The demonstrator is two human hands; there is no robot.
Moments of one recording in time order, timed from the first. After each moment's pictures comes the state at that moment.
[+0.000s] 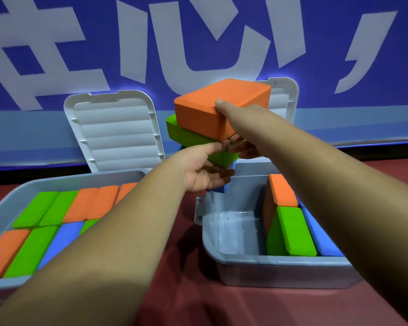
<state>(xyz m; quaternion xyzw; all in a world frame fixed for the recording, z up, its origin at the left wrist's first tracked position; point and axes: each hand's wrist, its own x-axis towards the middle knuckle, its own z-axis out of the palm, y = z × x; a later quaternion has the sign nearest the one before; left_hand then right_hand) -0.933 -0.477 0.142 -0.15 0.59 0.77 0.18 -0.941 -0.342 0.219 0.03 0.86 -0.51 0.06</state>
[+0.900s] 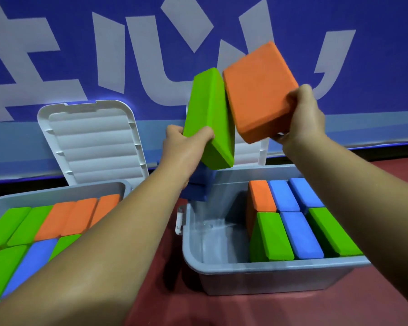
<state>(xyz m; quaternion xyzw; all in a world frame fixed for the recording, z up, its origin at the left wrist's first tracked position) -0.933 -0.440 0.176 -0.14 0.76 0.62 -0.15 -0.971 -0.225 0.212 0.16 0.53 -0.82 -0.14</state>
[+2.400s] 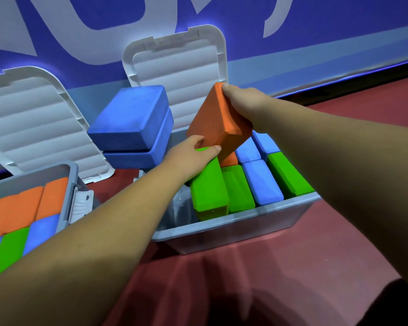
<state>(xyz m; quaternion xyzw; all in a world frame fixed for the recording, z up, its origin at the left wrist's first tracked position) -0.946 -0.340 0.056 0.01 0.94 0.32 0.09 -1.001 -0.156 0.114 0.16 0.79 -0.58 0.07</state>
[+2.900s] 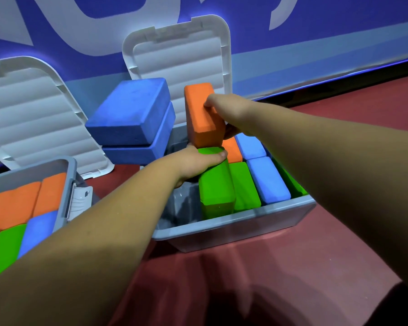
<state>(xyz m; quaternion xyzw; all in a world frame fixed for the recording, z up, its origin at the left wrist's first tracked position) -0.977 -0.354 0.009 -0.02 0.85 0.46 0.26 -1.000 -0.196 0.102 0.07 0.83 -0.54 0.14</state>
